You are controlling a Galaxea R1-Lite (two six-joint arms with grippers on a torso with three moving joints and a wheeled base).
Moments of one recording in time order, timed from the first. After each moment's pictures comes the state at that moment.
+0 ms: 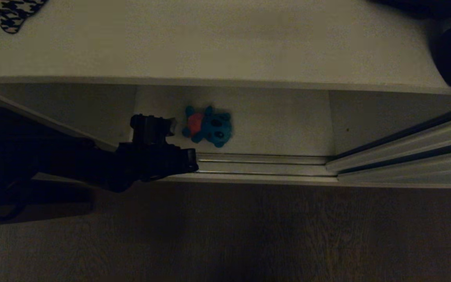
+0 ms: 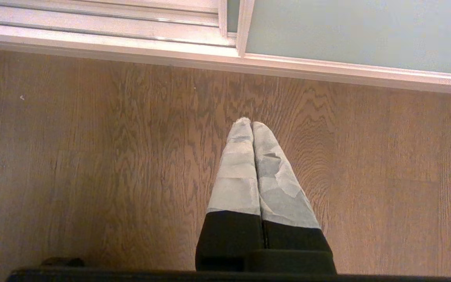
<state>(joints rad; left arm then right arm) -0.33 2.04 -1.21 -0.42 -0.13 -0.24 0.01 0.00 0.00 0.00 0.00 0.00</state>
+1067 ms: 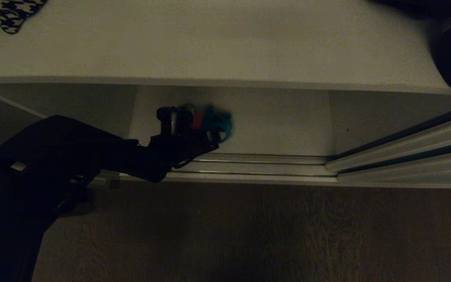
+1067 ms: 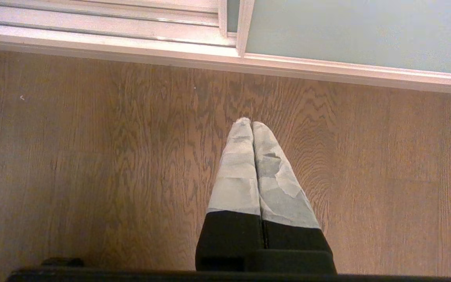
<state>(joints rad) -0.39 2.24 -1.49 -0.57 -0.02 -0.35 0.01 0.00 0.00 0.00 0.00 0.00</state>
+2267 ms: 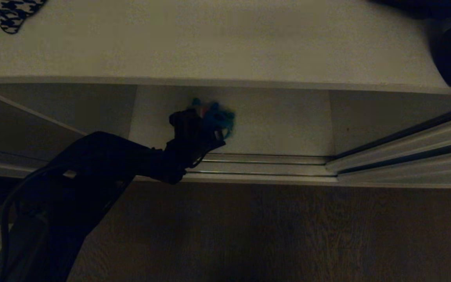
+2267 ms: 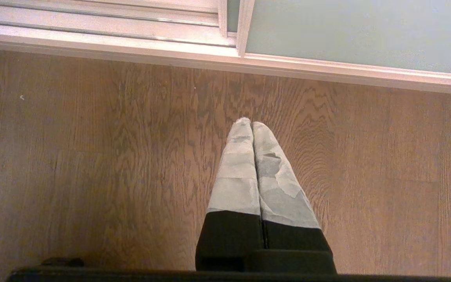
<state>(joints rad) -0.40 2.42 -1.69 -0.69 0.04 -0.29 0.00 0.00 0.00 0.00 0.00 0.00</state>
